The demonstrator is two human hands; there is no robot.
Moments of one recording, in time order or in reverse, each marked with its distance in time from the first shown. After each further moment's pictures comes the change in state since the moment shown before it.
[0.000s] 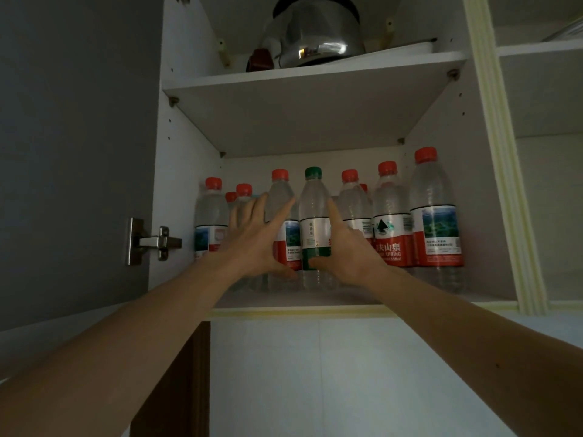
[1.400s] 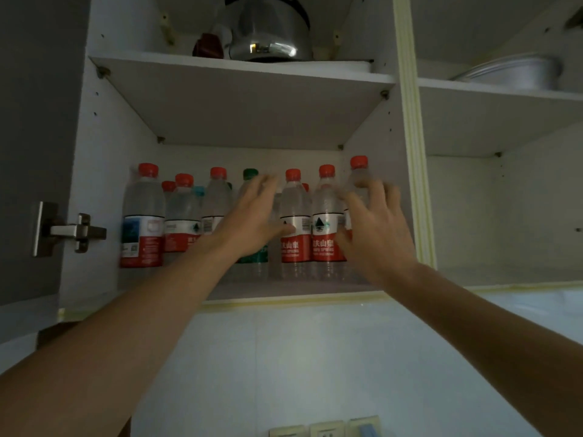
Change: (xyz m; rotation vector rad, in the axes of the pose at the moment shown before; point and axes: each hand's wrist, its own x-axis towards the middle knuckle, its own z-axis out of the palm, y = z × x) left_hand 0.028 0.082 -0.016 -0.574 0.222 0.154; right_hand -0.066 0.027 -0.093 -0.763 0.478 -0.092
